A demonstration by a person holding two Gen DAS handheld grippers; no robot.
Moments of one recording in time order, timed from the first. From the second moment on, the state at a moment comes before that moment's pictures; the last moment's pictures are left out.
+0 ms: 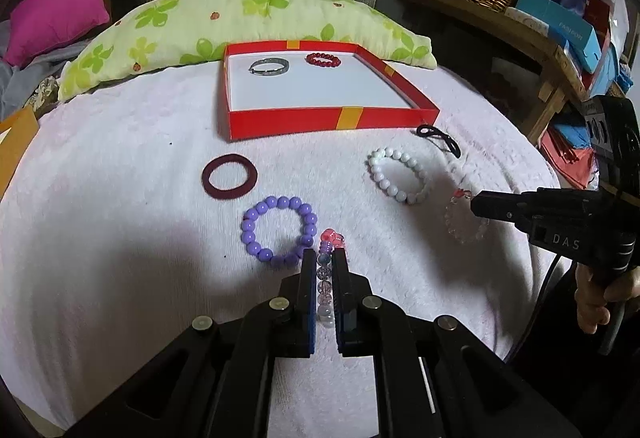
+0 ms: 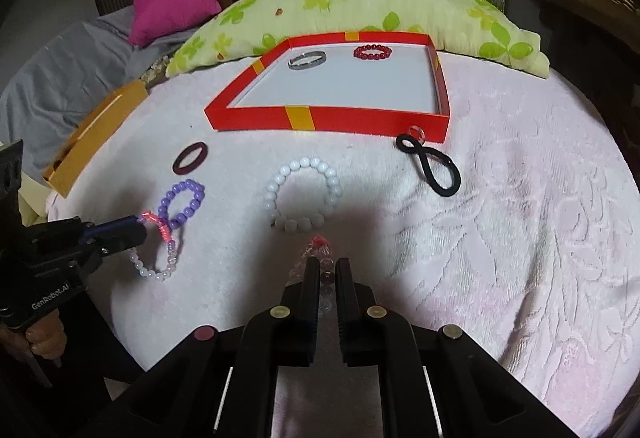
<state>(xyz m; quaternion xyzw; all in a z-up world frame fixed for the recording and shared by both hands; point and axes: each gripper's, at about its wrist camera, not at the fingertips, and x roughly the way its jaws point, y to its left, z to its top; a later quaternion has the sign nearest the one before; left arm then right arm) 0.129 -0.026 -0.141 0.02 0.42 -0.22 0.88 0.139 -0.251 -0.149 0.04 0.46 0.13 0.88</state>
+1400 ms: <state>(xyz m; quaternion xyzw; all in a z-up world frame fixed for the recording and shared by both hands) 0.278 -0.067 -0.069 0.04 0.37 -0.16 0.92 0.297 -0.243 -0.090 0.11 0.41 0.09 0.90</state>
